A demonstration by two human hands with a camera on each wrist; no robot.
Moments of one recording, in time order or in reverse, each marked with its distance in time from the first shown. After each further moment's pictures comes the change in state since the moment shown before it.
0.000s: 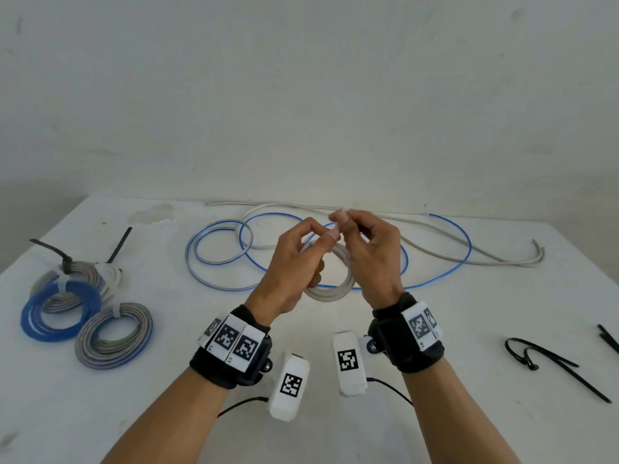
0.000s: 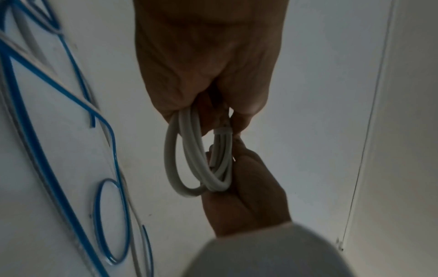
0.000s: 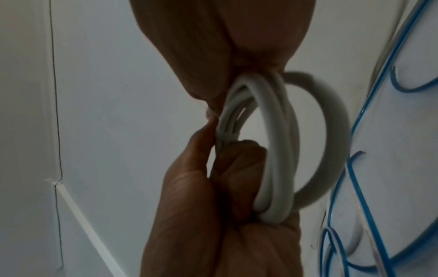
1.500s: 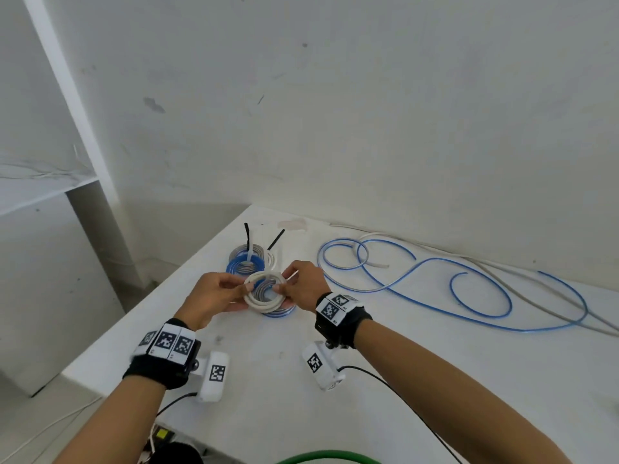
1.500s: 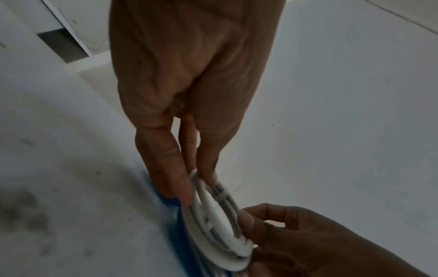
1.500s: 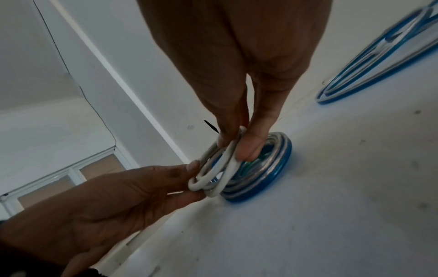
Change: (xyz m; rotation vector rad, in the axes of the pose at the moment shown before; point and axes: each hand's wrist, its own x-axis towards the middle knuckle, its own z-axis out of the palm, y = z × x) left_hand -0.180 0.006 -0.291 0.169 0.480 -0.228; right_hand -0.107 -0.020 0.243 -0.341 -0.805 0.219
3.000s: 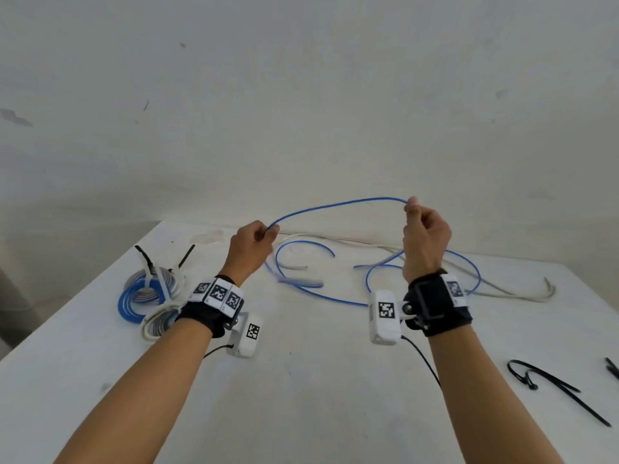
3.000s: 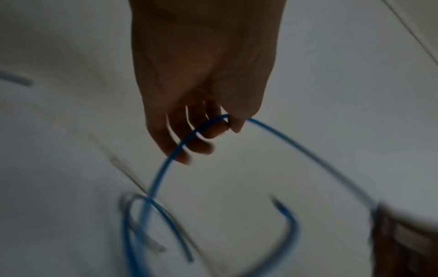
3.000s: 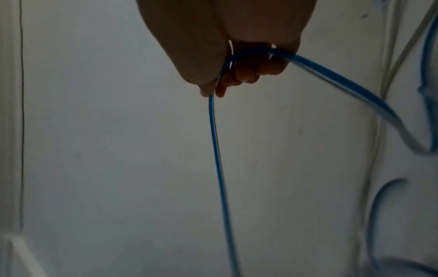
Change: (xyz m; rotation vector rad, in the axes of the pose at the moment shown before) left_hand 0.091 0.081 0.226 0.370 0.029 0.499; right_hand -0.086 0.078 -0.294 0.605 1.130 -0.209
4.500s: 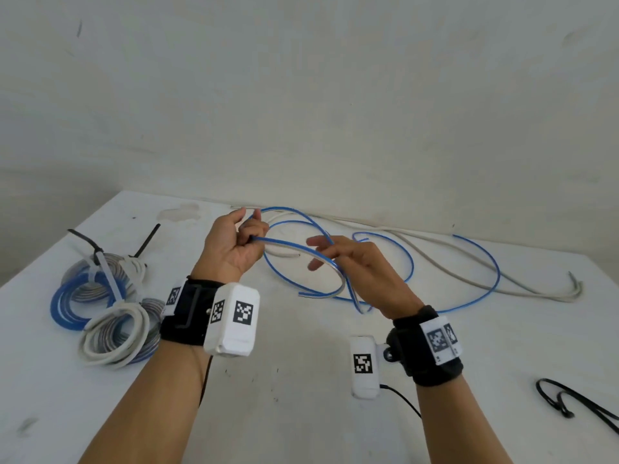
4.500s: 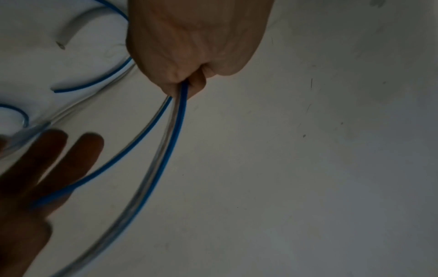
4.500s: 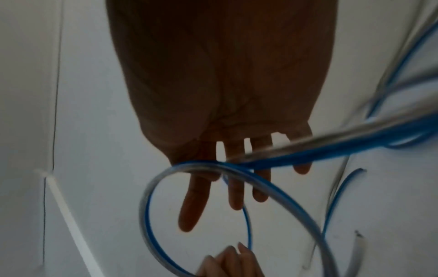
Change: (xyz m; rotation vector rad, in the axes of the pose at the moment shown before) left_hand 0.024 0.002 0.016 -1.861 0.045 -0.988; right_hand -0.044 0.049 0.024 -0.375 -1.077 0.034
